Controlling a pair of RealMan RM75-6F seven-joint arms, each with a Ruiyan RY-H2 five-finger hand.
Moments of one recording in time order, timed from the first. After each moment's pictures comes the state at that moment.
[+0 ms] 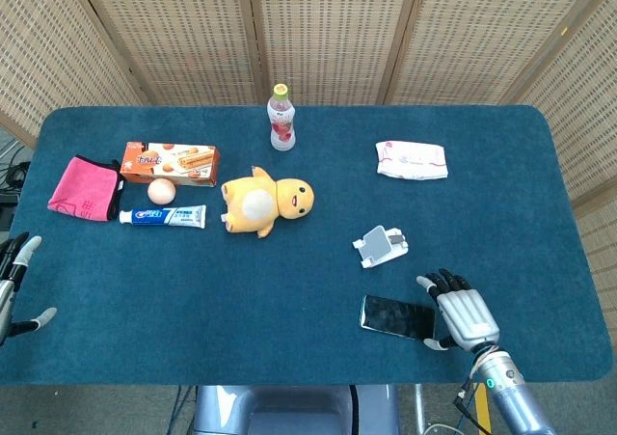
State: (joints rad) left arm -0.09 -1.03 -0.03 -1.65 1.46 1.43 0.02; right arm 0.35 -1.24 0.01 -1.92 -1.15 1.11 -0.55
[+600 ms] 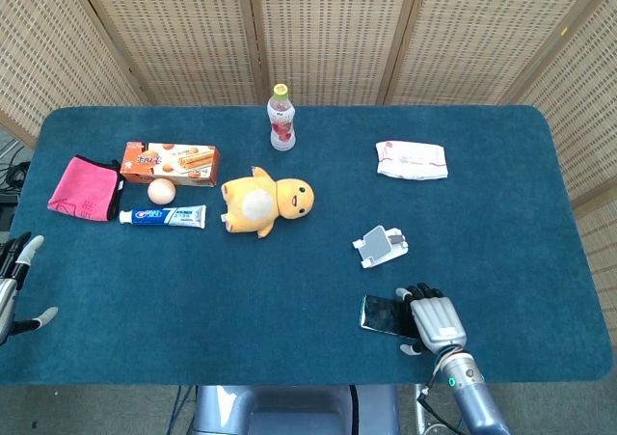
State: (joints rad) left arm -0.10 -1.03 -0.03 -1.66 1.44 1.41 0.04; right arm 0.40 -1.43 0.01 -1.90 -0.93 1.18 -0.74
